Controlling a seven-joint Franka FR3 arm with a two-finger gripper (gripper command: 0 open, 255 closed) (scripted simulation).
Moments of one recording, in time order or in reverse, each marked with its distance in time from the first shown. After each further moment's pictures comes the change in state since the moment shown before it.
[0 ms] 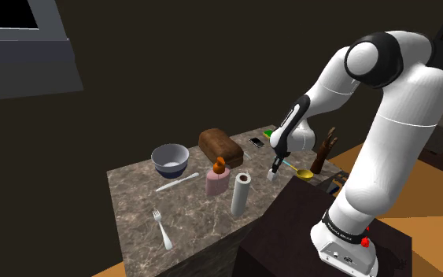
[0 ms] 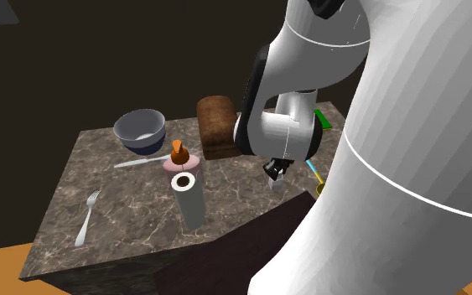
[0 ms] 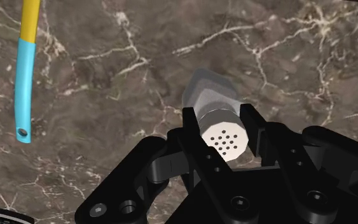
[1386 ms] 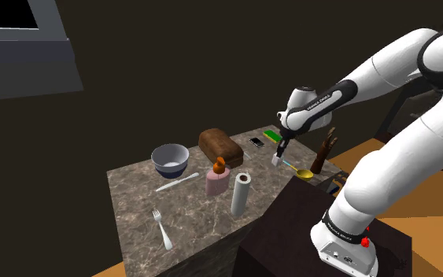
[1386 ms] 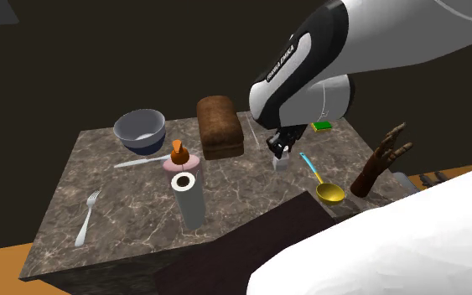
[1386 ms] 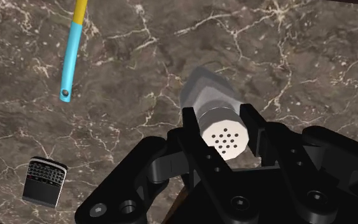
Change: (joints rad) arm -0.036 -0.399 -0.069 0.007 -0.488 -0.376 0.348
